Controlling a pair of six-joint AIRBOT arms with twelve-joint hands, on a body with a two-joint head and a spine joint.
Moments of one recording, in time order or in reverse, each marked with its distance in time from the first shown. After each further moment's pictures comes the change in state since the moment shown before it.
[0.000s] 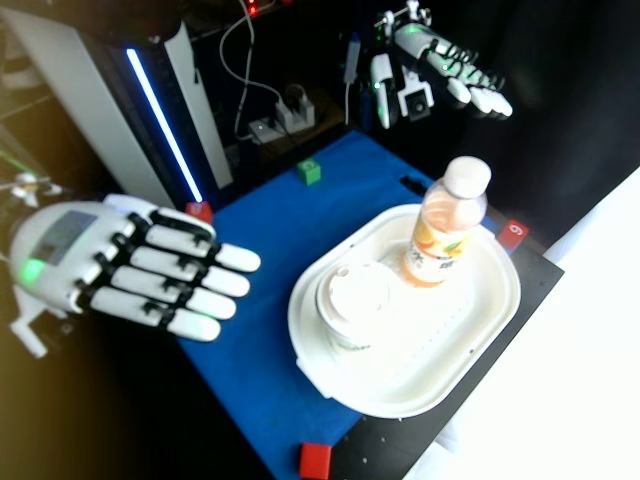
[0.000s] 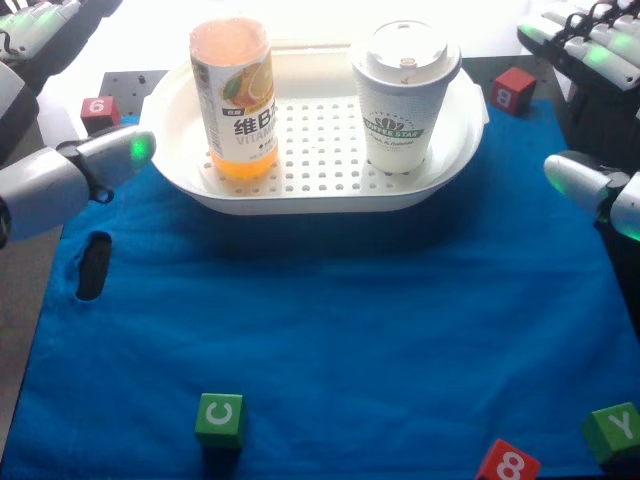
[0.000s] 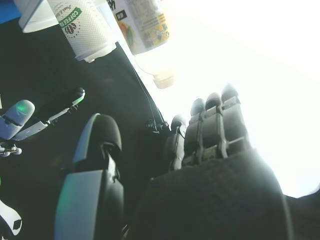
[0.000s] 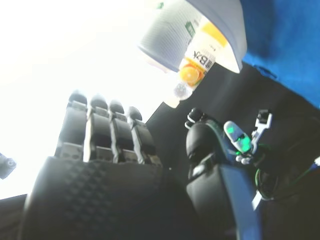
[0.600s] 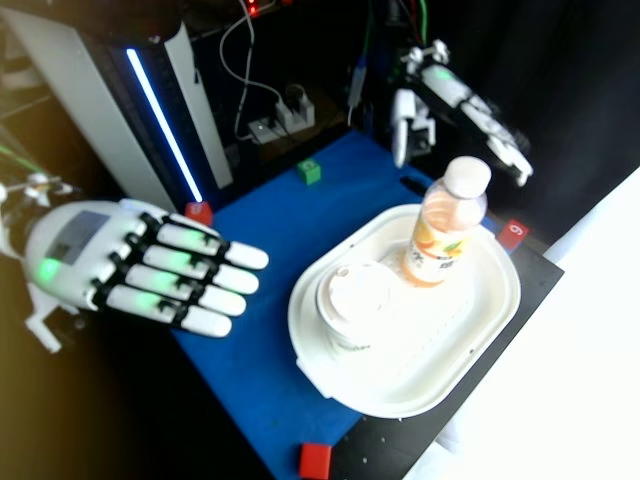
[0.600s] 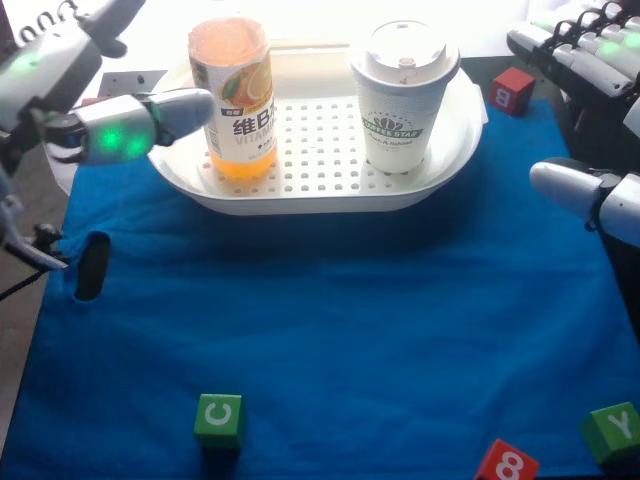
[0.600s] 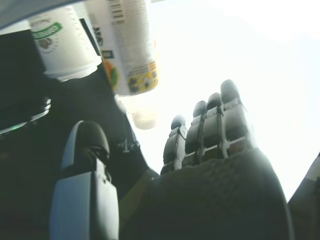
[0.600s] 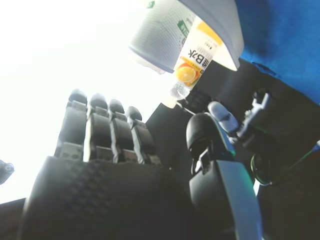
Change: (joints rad) left arm -0.214 -0.235 0.312 -0.093 0.330 -0.156; right arm -0.001 -0.020 0.000 0.018 0.002 0.000
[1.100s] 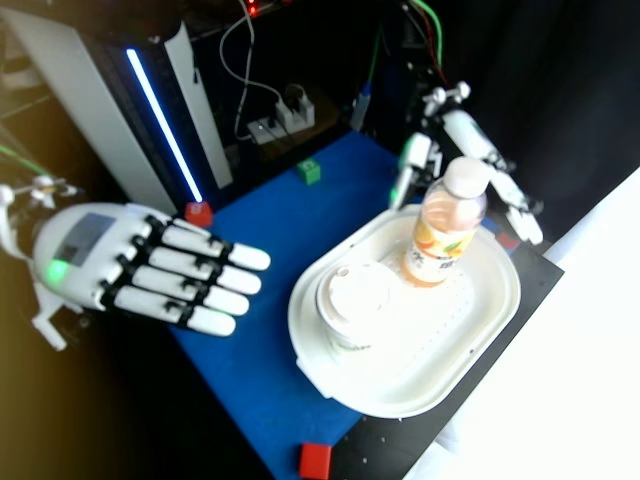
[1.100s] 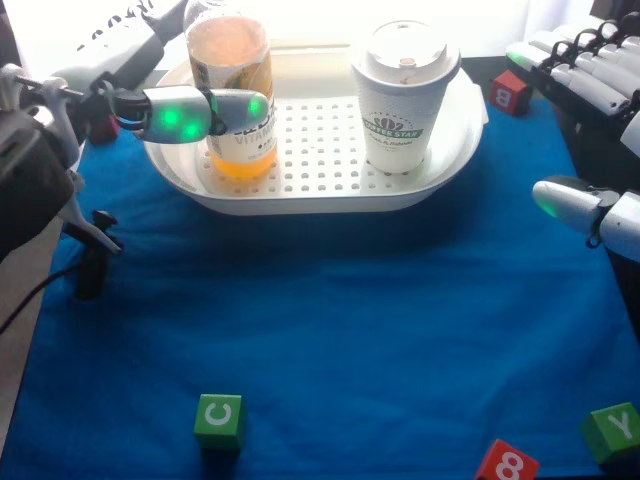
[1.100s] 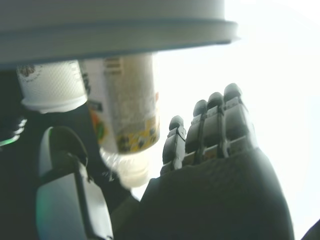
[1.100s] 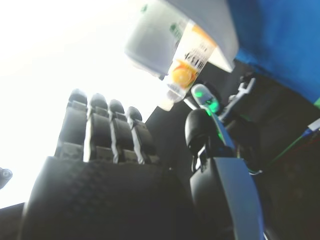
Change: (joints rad) left arm -0.110 -0.156 0.204 0.014 0.253 -0.101; right arm -0.025 -0.007 -0.003 0.006 -0.003 0.000
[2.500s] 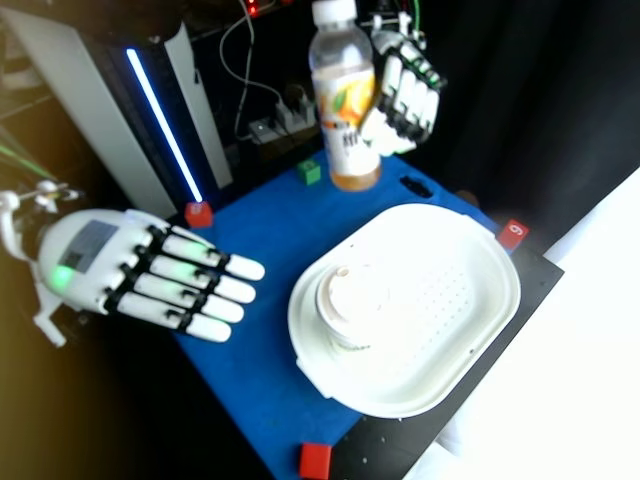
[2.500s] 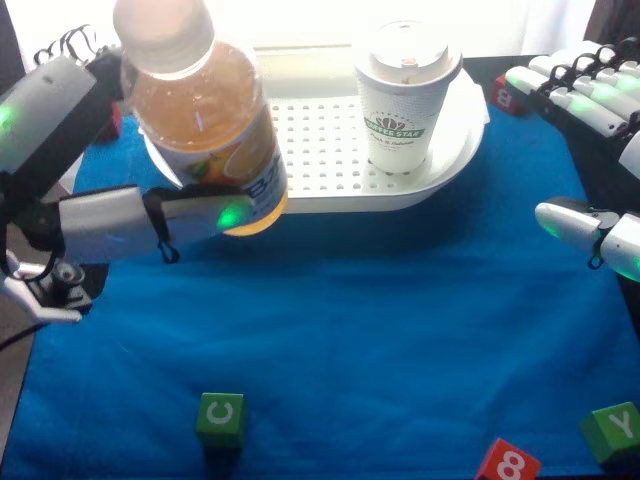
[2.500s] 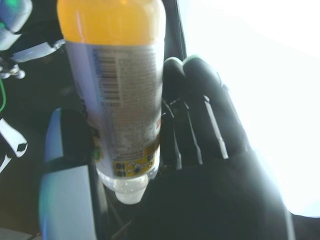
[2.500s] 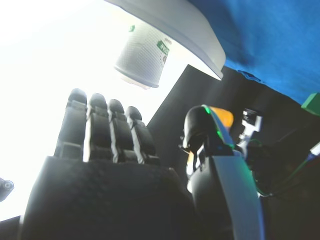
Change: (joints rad) left arm 0.273 0.302 -0.464 0.291 -0.619 -0.074; right arm -0.037 -0.003 -0.016 0.023 0.003 0.000
